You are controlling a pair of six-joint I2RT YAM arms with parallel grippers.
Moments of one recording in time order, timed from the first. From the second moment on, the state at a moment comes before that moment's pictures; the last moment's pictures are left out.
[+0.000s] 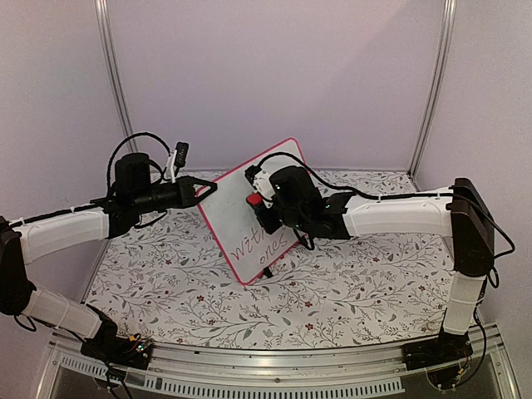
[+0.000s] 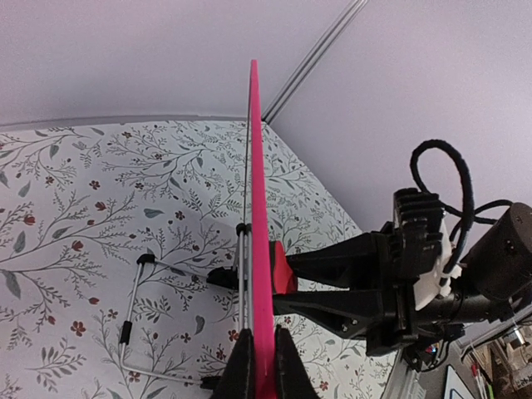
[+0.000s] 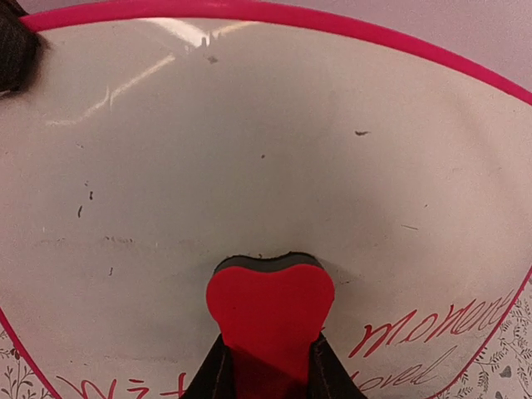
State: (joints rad) left arm -0.44 1.30 0.80 0.26 0.53 -0.49; right arm 1.00 1.91 1.42 0.01 0.34 -0.03
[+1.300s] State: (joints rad) left arm -0.44 1.30 0.80 0.26 0.53 -0.49; right arm 0.99 1.88 1.19 0.11 0.34 0.07
